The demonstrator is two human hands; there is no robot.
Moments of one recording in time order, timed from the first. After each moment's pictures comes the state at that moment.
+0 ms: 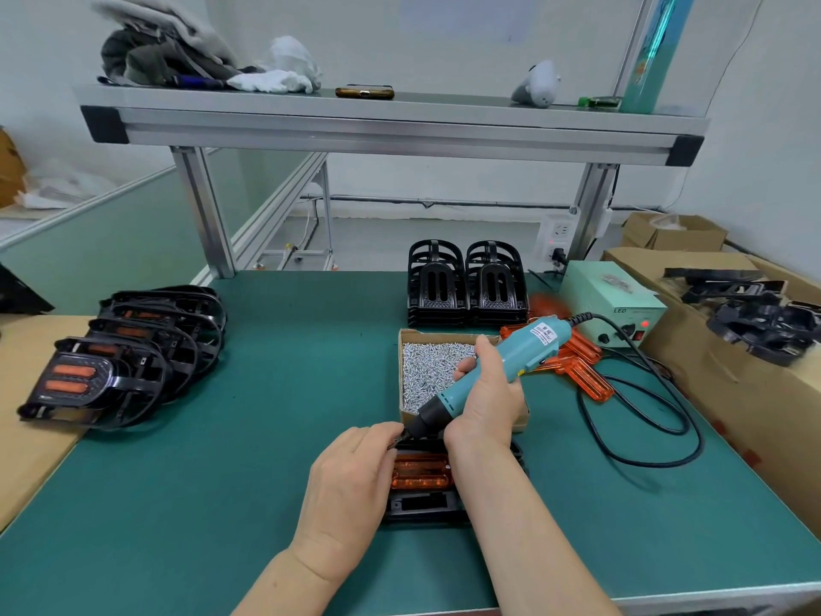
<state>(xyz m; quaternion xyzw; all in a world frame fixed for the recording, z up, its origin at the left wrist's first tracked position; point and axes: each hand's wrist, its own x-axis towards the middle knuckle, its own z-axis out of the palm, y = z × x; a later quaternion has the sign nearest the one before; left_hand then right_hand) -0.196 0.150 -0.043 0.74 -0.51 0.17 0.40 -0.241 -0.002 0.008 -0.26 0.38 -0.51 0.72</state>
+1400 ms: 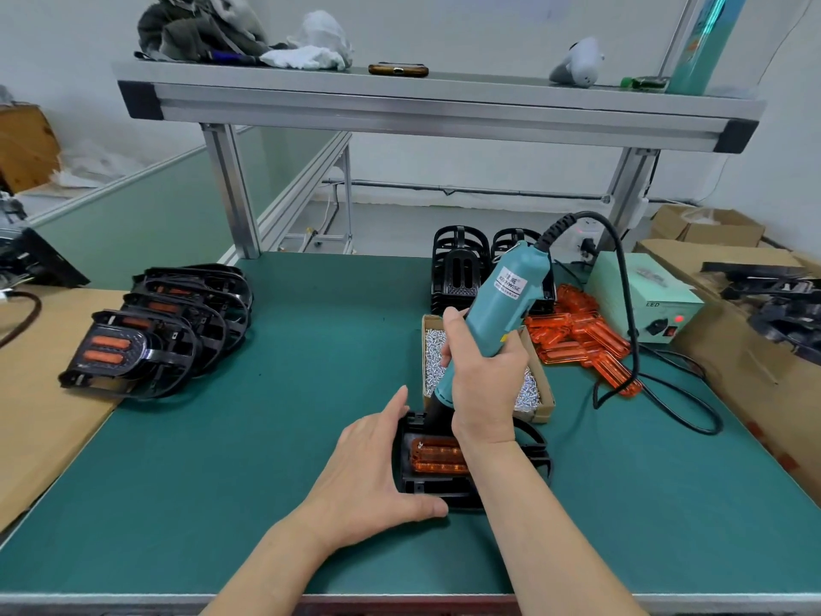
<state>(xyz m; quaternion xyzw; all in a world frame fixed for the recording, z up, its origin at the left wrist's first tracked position) -0.174 0.161 -0.054 0.79 -0.49 -0.14 0.32 -0.236 0.033 0.029 -0.50 0.20 -0.56 0.63</state>
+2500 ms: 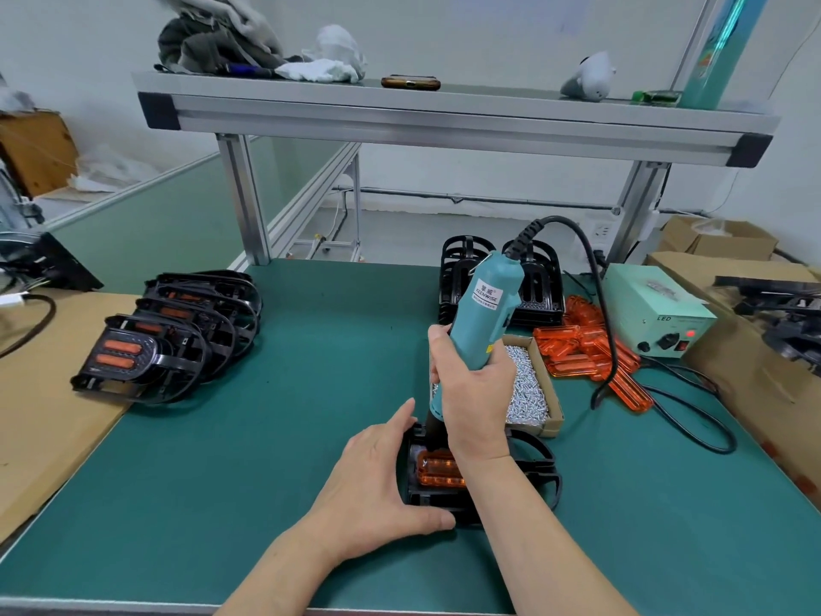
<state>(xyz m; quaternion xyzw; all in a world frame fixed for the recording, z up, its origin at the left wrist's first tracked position) -0.173 0.160 -0.059 0.80 -0.49 -0.13 0.33 -0.225 0.037 0.018 -0.56 0.21 -0.52 0.61</state>
